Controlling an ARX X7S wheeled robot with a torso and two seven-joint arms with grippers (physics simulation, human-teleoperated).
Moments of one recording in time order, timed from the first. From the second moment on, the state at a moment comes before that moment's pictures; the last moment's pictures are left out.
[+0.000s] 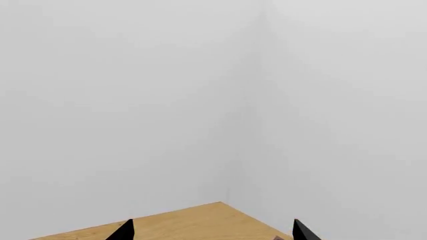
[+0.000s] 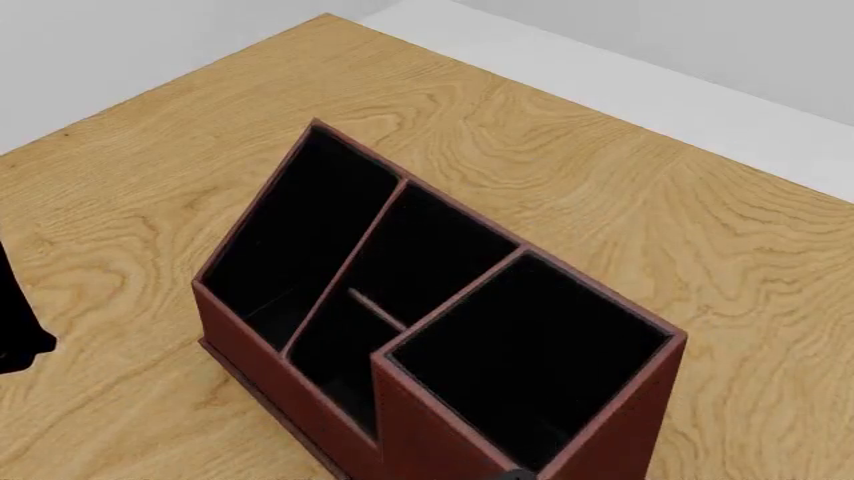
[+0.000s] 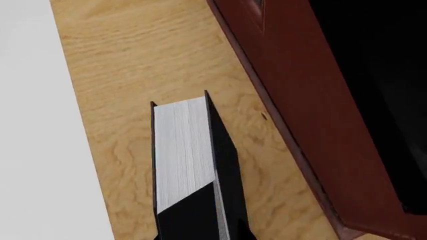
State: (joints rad) left arm -0.23 -0.37 -0.03 0.55 -0.54 -0.35 -0.37; right arm 0.49 0.45 -0.55 -0.23 1.41 1.13 0.68
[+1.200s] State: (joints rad) left arm -0.24 -0.39 -0.08 0.55 -0.59 -0.34 -0.41; right arm 0.75 0.46 -0.55 -0.44 1.77 1.19 1.01
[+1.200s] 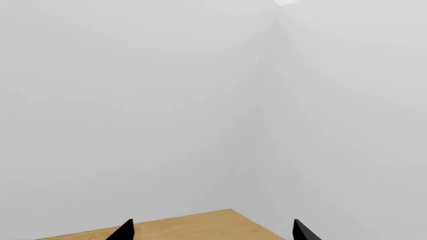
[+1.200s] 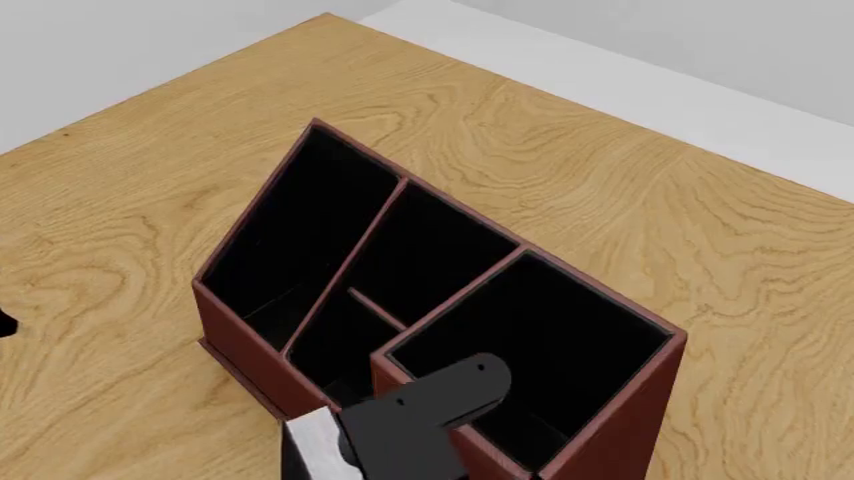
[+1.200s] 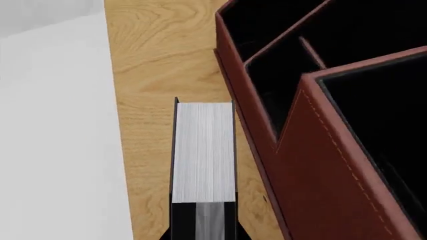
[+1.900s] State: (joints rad) left arm -0.24 -0.40 -0.08 0.55 -0.60 -0.34 -0.42; right arm 0.94 0.48 -0.49 -0.48 1.88 1.14 1.06
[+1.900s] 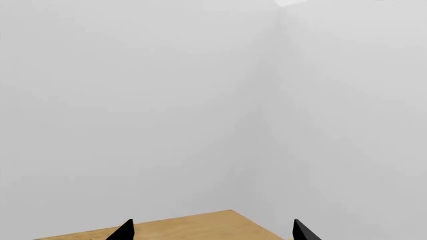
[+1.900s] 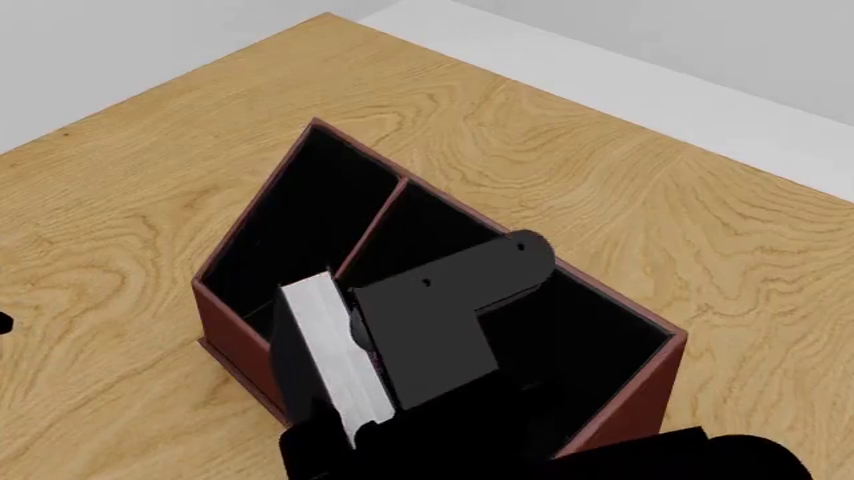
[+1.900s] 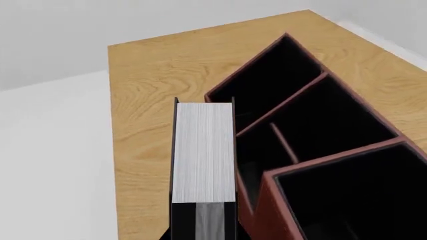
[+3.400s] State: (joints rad) left arm -0.28 -0.44 -0.19 0.56 -0.80 -0.38 -0.44; right arm 1.39 0.71 -0.58 -0.38 2.27 0.85 1.53
